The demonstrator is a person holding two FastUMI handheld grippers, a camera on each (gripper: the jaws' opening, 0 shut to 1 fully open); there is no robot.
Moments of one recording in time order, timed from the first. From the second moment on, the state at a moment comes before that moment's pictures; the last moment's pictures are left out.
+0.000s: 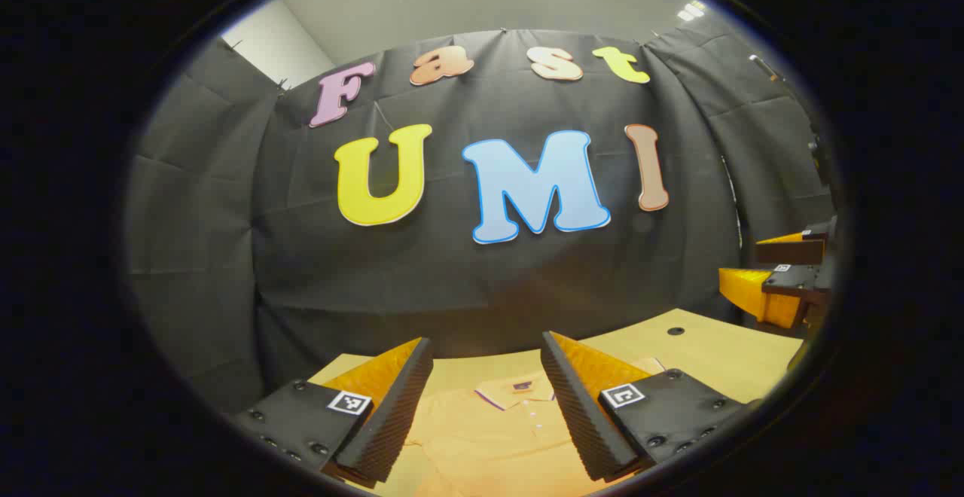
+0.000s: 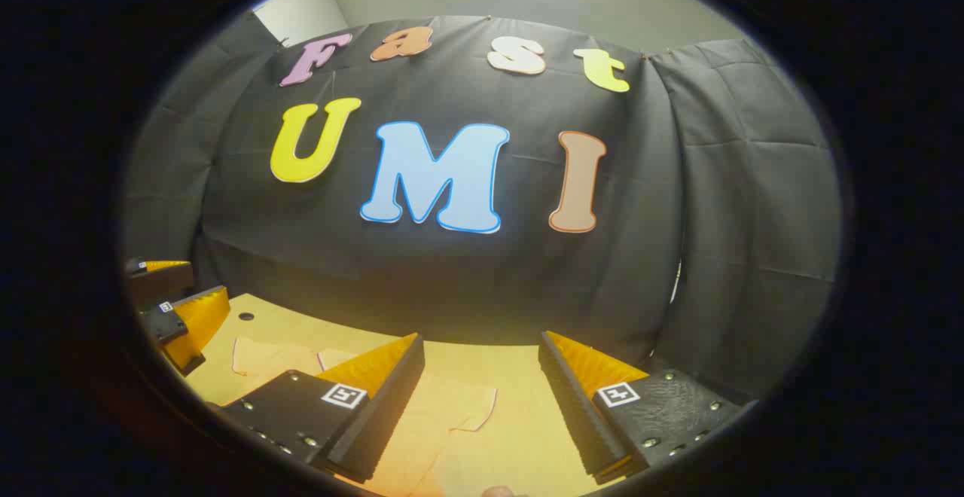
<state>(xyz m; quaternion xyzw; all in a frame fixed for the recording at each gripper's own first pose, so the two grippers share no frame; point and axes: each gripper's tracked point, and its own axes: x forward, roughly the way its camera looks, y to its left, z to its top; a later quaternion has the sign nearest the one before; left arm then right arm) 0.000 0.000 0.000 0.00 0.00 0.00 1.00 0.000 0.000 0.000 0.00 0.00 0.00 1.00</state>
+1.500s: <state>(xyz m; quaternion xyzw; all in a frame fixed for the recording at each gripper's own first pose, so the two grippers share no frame) 0.021 0.010 -0.048 -0.01 0.07 0.02 1.00 0.134 -0.006 -0.147 0.04 0.20 0.00 0.98</state>
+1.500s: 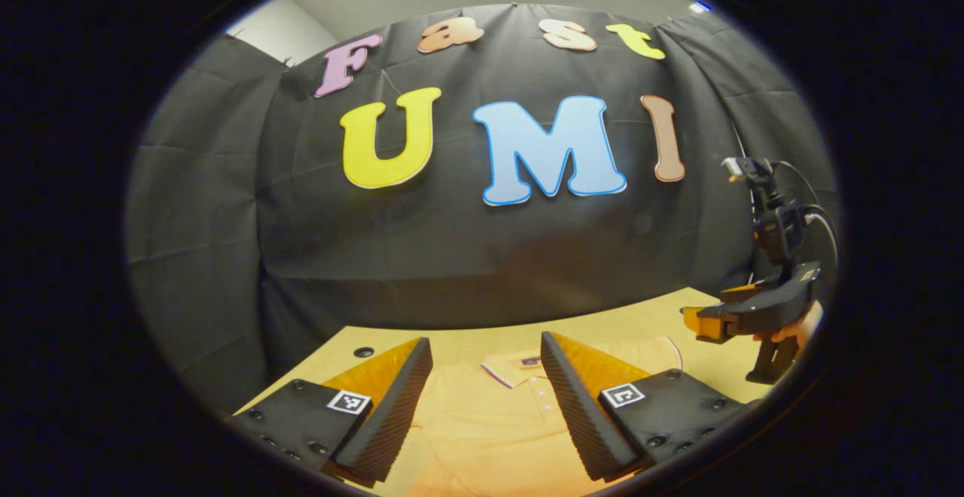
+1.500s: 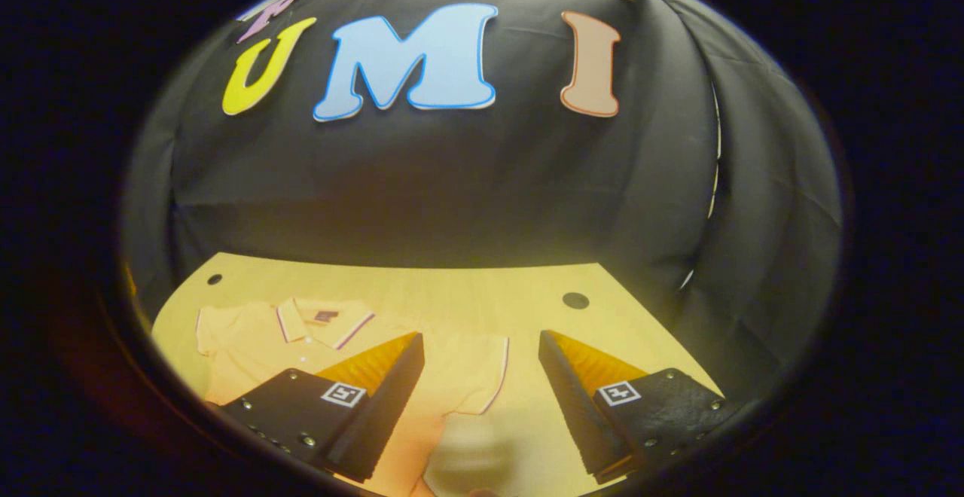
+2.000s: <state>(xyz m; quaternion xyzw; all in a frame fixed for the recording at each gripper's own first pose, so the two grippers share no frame) 0.022 0.011 -0.068 -0.01 0.09 0.02 1.00 0.188 -0.011 -0.248 0.09 0.32 -0.02 0.94</state>
